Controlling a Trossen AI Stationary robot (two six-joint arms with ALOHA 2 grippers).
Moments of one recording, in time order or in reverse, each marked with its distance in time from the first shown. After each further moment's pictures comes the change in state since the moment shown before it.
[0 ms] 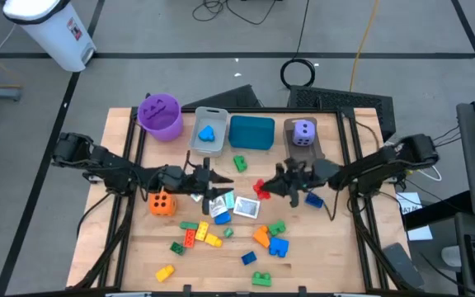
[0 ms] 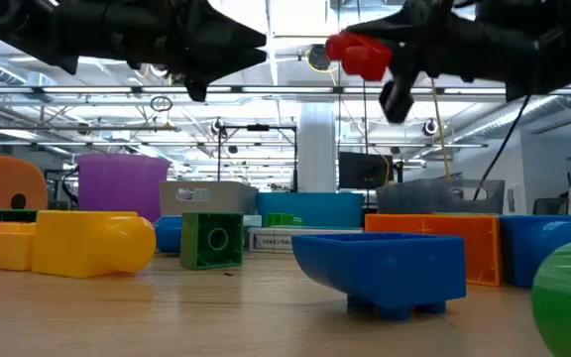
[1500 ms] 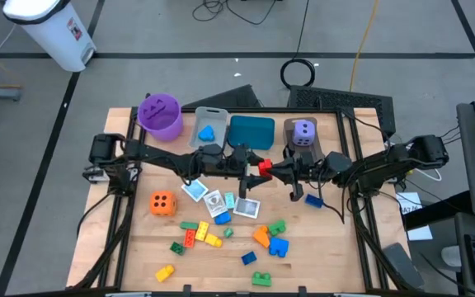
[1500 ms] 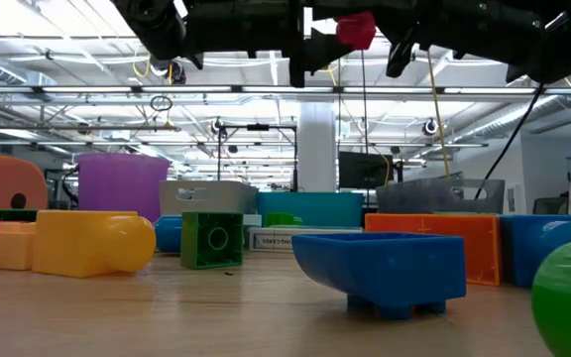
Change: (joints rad) left arm 0.173 0.350 0.504 -0.074 0.294 -0.060; right arm -0.023 -0.084 0.003 0.111 0.108 -0.445
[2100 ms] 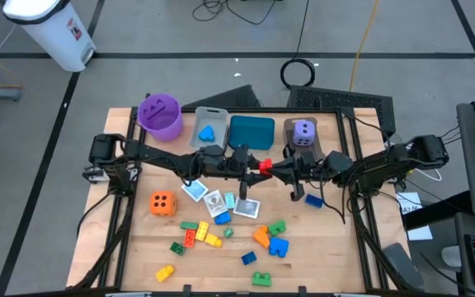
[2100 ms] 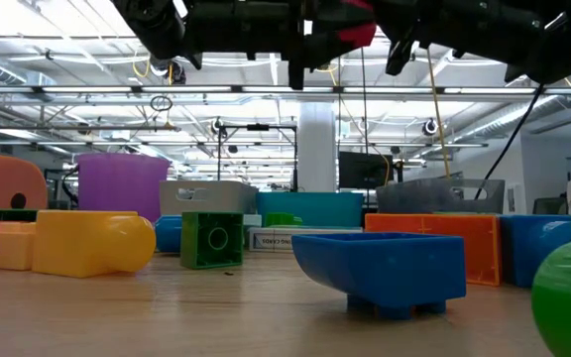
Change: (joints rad) left arm 0.000 0.000 0.000 -0.029 -0.011 0.021; right arm 0.000 -0.001 0.000 0.020 -0.006 -0.007
